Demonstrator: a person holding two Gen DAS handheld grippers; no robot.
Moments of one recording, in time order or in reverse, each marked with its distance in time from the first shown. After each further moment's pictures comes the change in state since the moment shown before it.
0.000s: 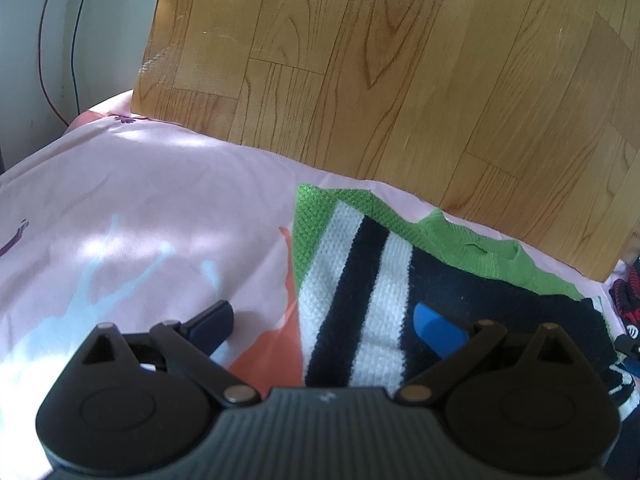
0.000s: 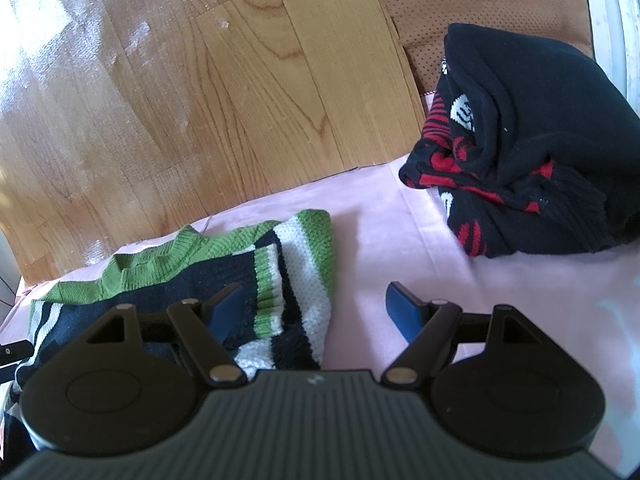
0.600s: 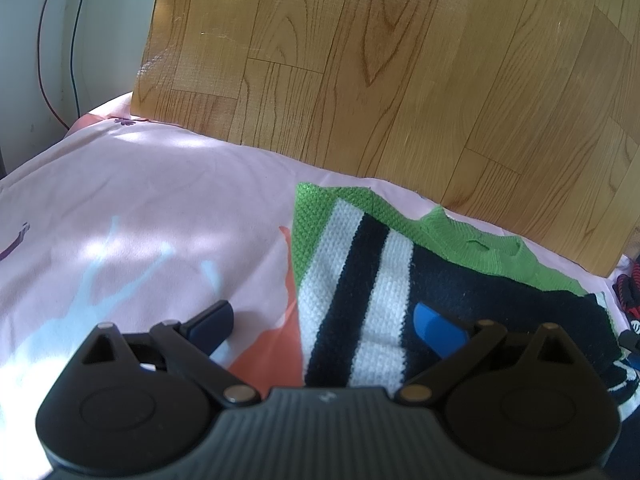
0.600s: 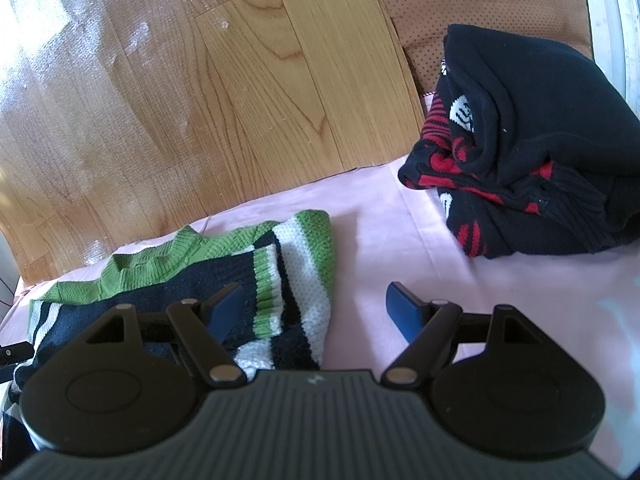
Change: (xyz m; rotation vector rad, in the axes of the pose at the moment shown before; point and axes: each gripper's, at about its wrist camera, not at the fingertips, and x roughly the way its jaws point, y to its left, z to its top) left arm 0.000 -0.002 0.000 0.013 0.004 0.009; right arm 0.000 -0.001 0.001 -0.002 0.001 0.004
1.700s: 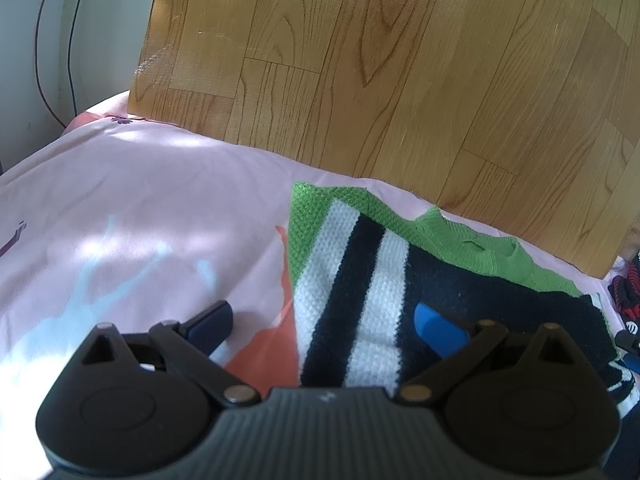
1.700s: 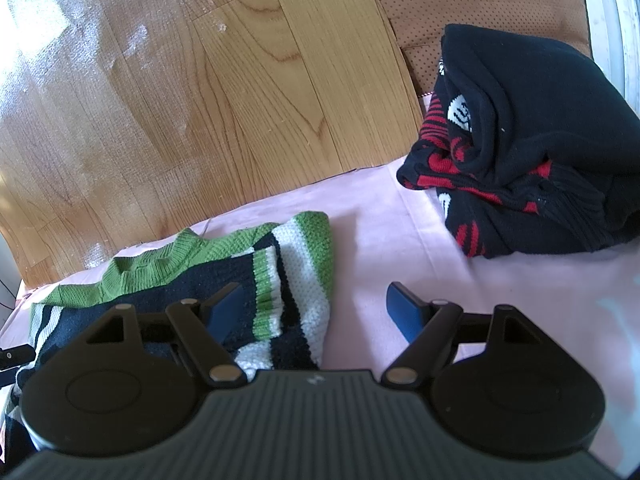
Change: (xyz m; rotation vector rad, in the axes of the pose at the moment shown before) left arm 0.001 0.001 0.001 -0.003 0.001 -0.015; right arm 0.000 -0.002 0.000 0.012 -0.006 0.002
